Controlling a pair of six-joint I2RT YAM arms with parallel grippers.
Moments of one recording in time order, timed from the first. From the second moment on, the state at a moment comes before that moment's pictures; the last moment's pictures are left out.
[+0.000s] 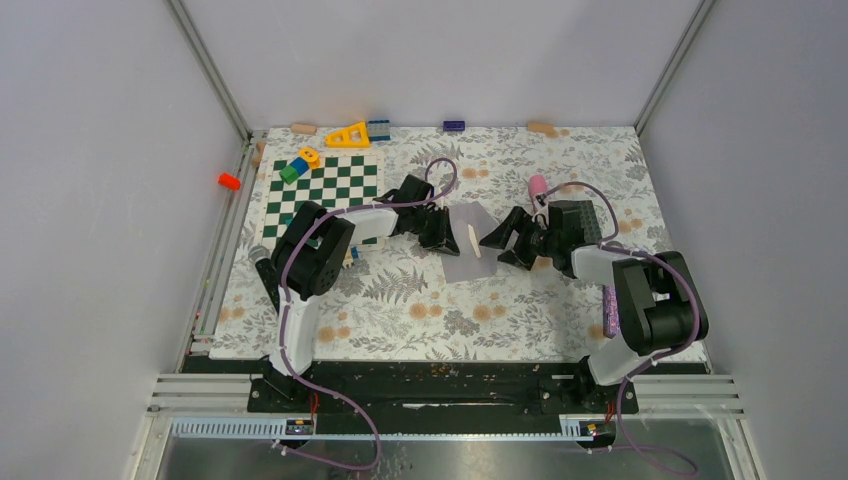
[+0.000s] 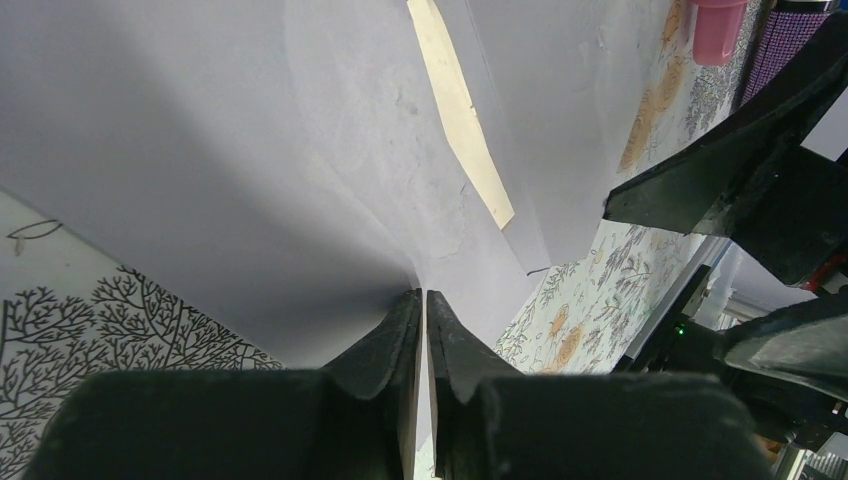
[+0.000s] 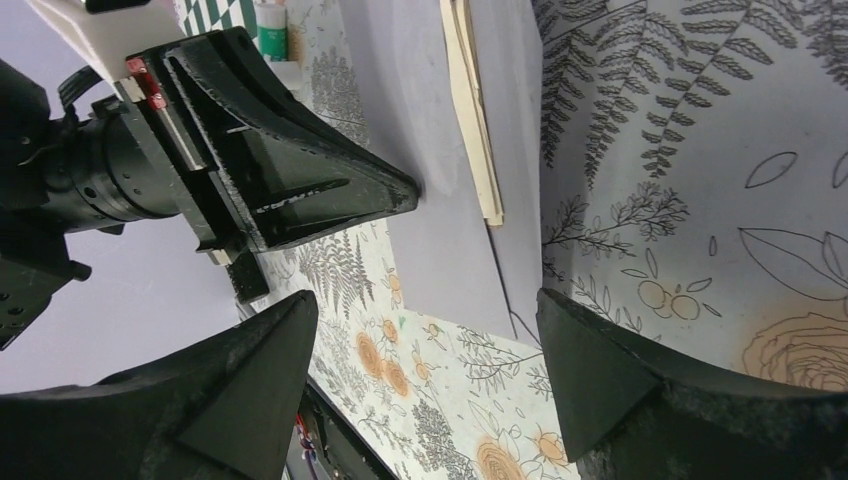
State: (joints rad) left arm -0.56 2.14 1.37 -0.15 0.59 -0.56; right arm 0.18 1.60 0.65 0.22 -0.59 0.79
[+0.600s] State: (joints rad) left arm -0.56 2.14 1.37 -0.15 0.59 -0.56; right arm 0.19 1.64 0.65 0.32 -0.70 0.84
